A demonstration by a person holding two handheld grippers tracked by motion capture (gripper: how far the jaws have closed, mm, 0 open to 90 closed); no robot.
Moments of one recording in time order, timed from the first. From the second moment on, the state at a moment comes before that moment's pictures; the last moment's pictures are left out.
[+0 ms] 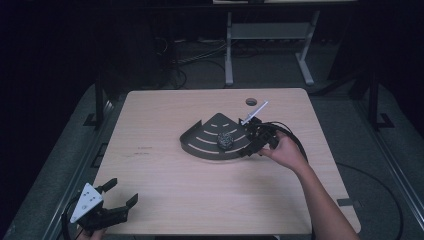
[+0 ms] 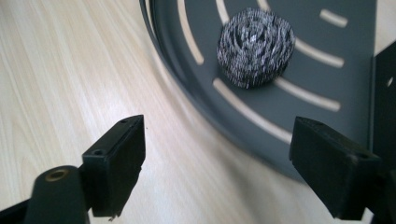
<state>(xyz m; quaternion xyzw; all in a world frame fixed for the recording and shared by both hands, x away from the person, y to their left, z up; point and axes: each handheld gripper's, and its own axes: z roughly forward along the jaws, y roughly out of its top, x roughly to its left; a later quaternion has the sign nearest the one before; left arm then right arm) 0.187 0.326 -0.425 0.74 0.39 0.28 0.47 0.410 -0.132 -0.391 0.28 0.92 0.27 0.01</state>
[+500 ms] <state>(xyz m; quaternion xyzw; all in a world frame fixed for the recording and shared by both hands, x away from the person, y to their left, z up) 0.186 0.325 -0.425 0.74 0.39 0.28 0.47 0.390 -0.157 -0.400 0.29 0.91 0.29 0.01</state>
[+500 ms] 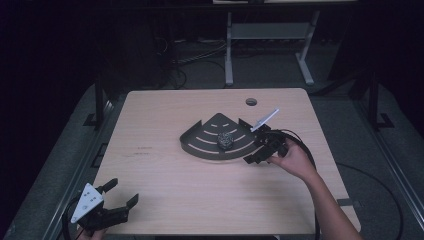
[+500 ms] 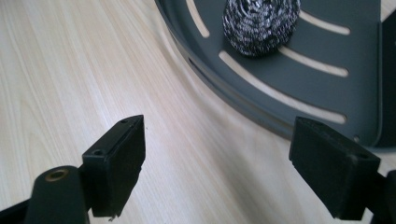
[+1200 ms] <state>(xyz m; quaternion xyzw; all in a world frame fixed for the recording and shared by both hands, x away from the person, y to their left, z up) 0.186 0.325 -0.426 0.74 0.39 0.28 0.47 0.354 -0.176 -0.414 0.28 0.91 0.29 0.01</state>
